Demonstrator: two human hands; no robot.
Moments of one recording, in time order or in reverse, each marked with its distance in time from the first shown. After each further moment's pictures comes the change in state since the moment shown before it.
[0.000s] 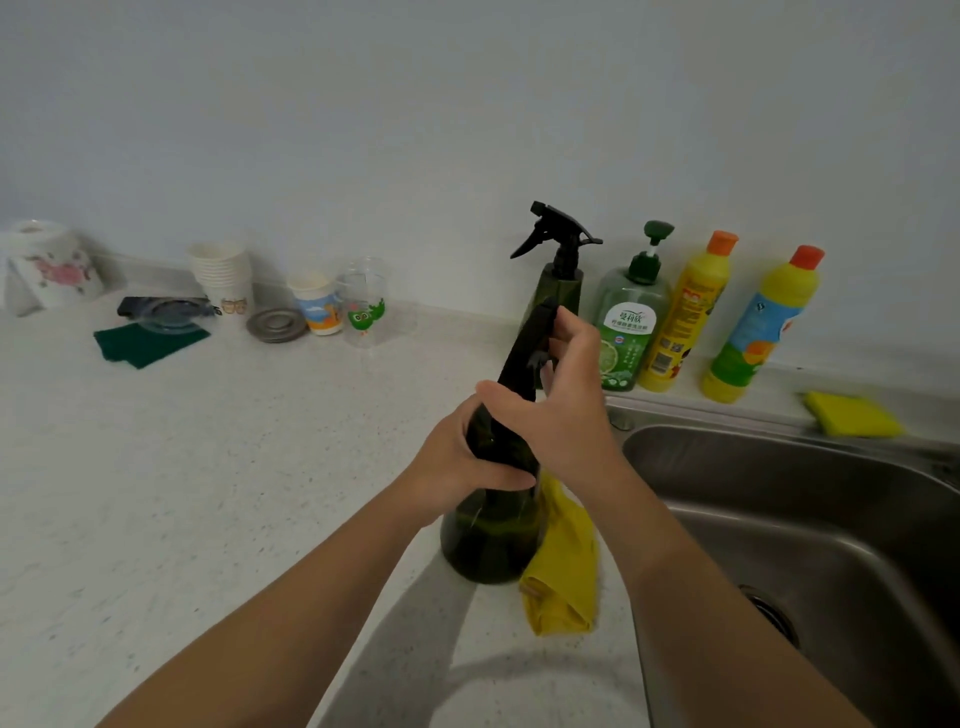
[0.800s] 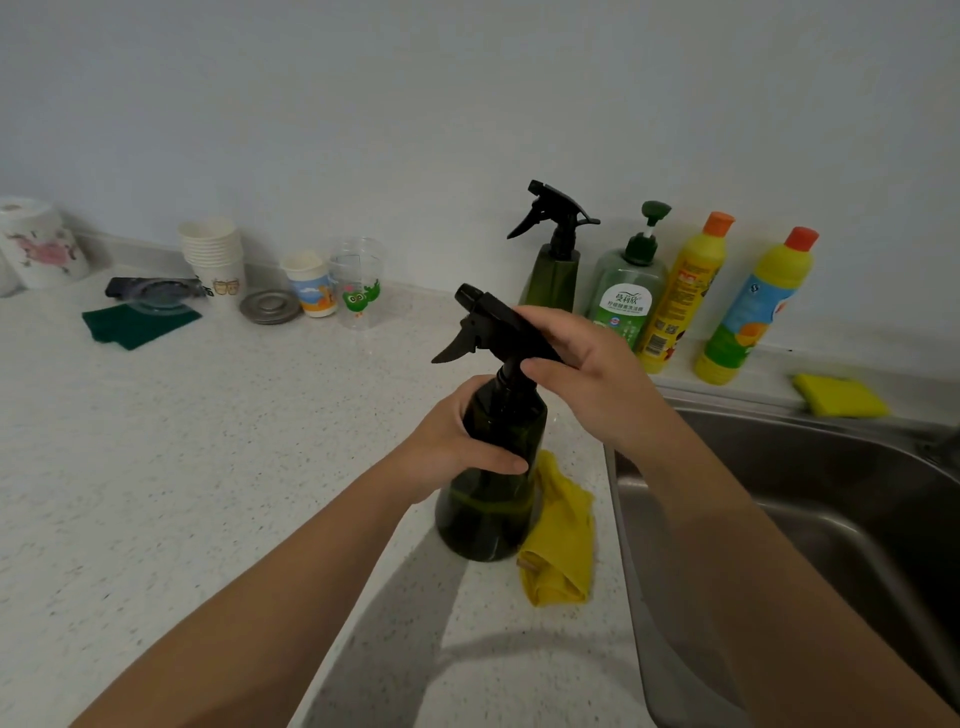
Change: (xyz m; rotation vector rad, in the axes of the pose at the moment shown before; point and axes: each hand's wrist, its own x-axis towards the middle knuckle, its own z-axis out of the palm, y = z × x) left_hand -0.001 -0.001 -0.007 -0.128 -0.126 -0.033; right_hand 0.007 -0.008 -0.031 -0.099 -0.304 -0.144
